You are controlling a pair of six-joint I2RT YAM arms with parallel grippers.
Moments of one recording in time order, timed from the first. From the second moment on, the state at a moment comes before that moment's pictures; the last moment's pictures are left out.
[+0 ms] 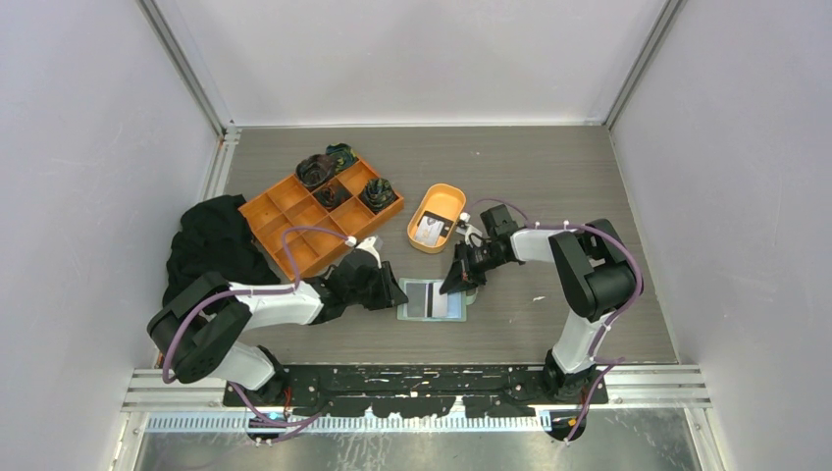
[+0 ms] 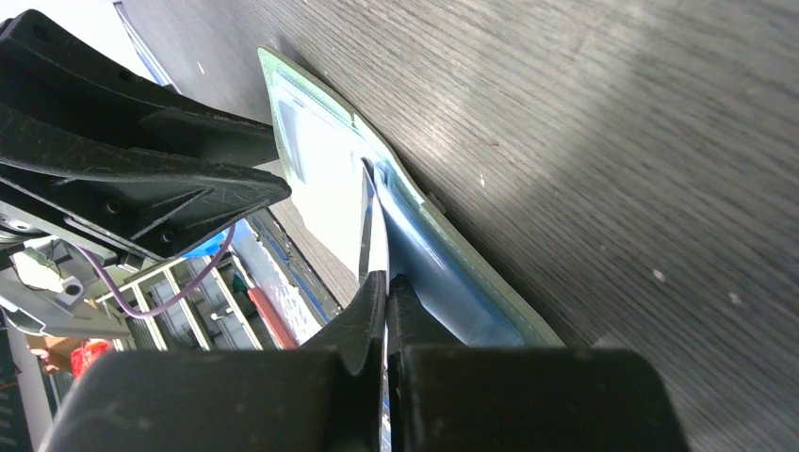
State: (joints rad) left arm -0.81 1.45 0.50 0.21 0.06 -0.89; right arm 0.36 1.78 0.80 -0.22 -0.86 0.42
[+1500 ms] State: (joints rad) left arm -1.08 1.21 0.59 0.01 -0.15 -0.78; right arm 0.35 1.86 0.76 0.01 -0.96 0.58
